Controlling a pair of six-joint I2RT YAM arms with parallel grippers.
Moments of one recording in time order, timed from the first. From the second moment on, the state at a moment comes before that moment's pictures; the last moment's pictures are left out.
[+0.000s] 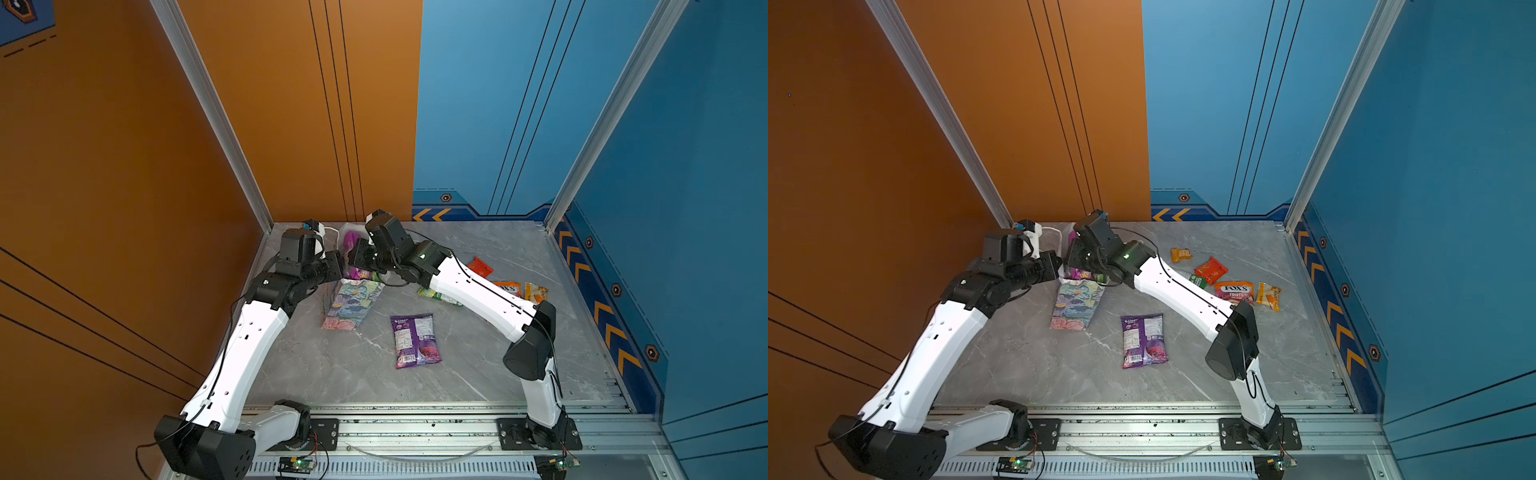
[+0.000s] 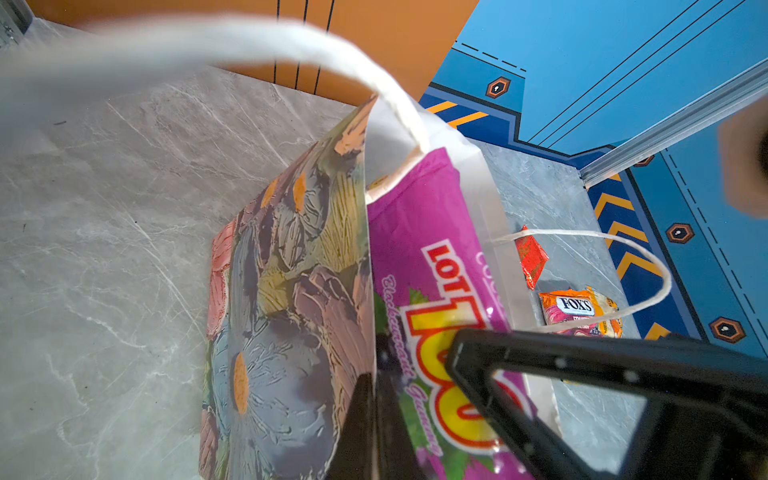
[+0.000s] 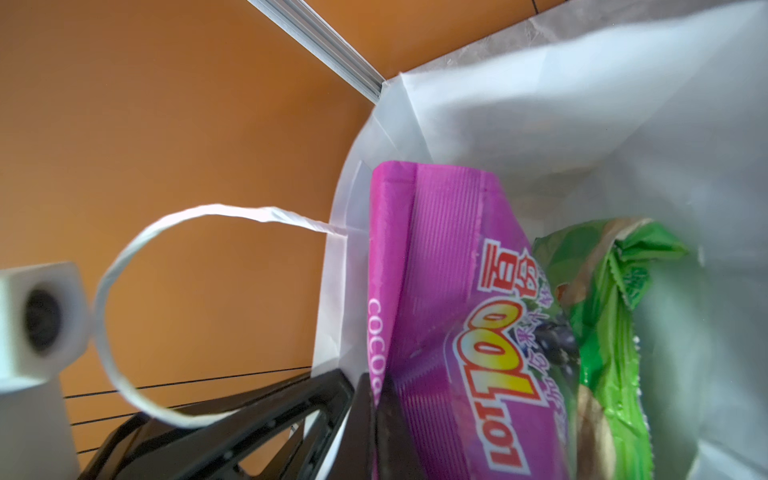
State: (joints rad) left arm -0.23 1.18 1.26 -0.71 0.09 -0.42; right arm 0.92 2.05 2.14 -0.62 -0.03 0.94
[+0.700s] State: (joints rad) left arm -0.23 1.16 1.24 -0.69 0.15 -0.42; right arm 0.90 2.15 2.11 -0.58 -0.07 1.03
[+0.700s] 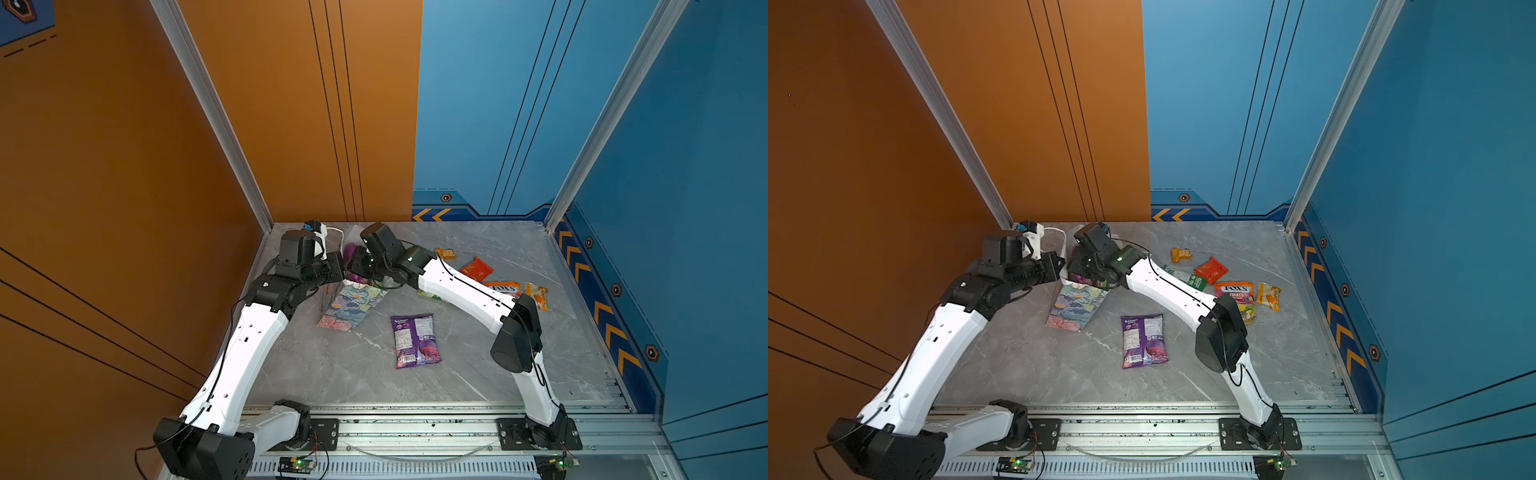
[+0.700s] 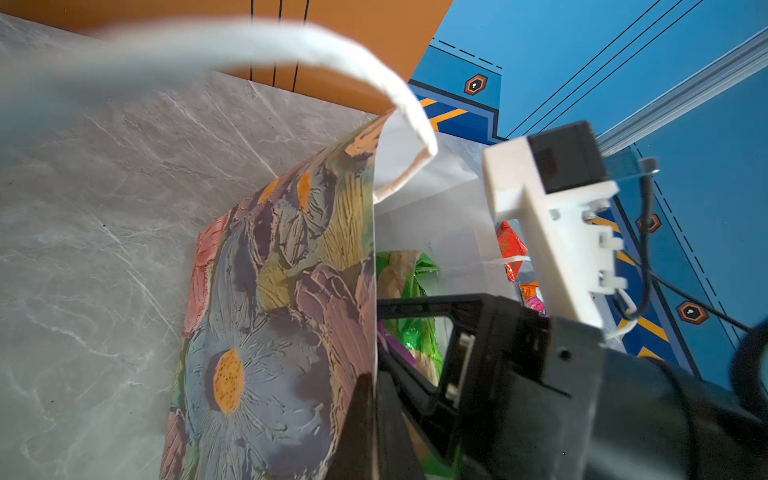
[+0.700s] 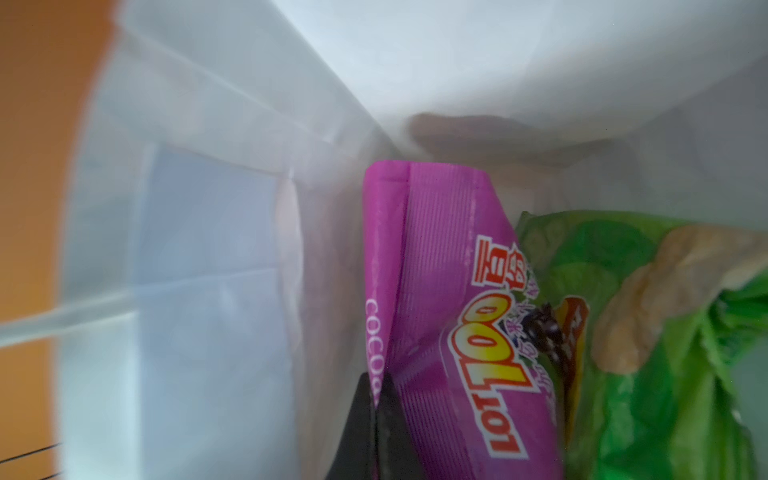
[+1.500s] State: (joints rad) left arm -0.21 1.16 1.24 -0.68 0.16 -0.42; right arm 0.90 2.16 2.11 -0.52 -0.07 1.03
